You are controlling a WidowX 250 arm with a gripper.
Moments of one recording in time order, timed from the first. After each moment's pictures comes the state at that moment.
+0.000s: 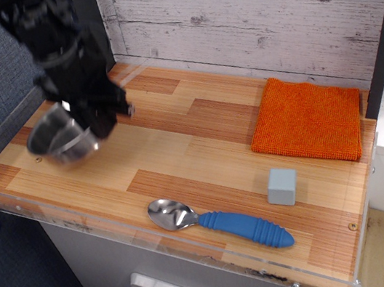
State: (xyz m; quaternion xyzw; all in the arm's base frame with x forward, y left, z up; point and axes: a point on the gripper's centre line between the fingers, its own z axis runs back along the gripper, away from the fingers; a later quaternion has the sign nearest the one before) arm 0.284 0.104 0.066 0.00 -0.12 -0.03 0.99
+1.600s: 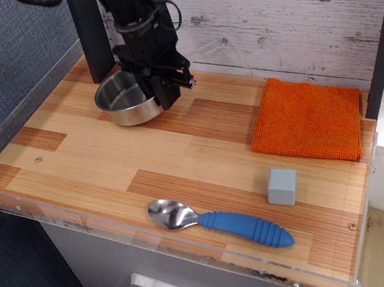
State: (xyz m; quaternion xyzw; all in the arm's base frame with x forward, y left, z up) arm 0.357 0.071 0.033 -0.03 -0.09 -0.10 0.99
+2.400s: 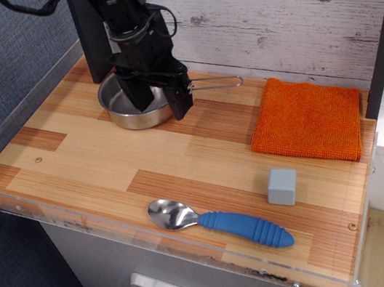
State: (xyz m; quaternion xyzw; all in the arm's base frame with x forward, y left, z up) arm 0.349 0.074 0.032 -0.04 -0.09 -0.08 0.99
